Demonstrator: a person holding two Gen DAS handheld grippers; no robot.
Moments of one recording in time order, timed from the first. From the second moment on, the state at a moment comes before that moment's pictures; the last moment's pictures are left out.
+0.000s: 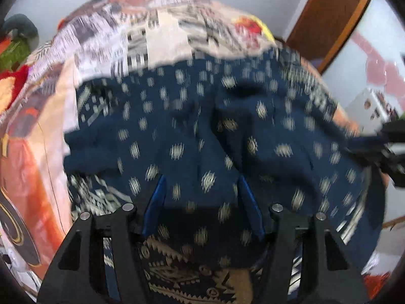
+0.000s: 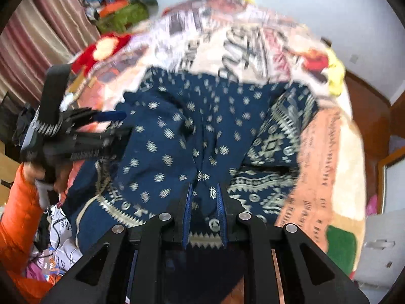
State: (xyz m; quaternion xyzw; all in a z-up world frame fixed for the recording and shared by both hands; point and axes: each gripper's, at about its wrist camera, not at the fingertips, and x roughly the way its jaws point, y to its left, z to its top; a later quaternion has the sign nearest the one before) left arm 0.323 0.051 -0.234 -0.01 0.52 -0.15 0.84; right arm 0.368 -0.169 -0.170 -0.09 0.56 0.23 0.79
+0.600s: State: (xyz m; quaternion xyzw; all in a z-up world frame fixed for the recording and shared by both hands) left arm 0.299 0.071 -0.228 -0.03 0.50 -0.15 0.85; right arm 0.394 -0.204 -0.210 -0.11 0.59 0.15 0.79
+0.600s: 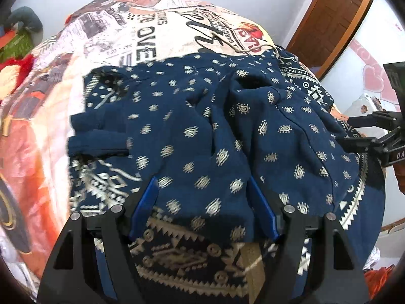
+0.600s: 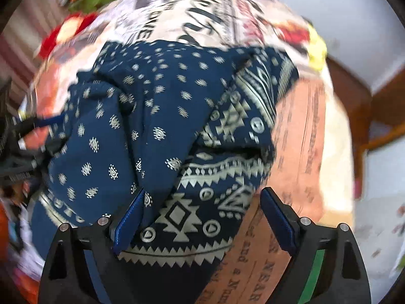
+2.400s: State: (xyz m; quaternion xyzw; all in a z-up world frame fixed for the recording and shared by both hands) left arm 0.181 0.179 -0.145 -0.21 0.38 -0.09 0.90; right arm 0.257 -0.218 -0.157 0.13 0.45 0.27 0.84
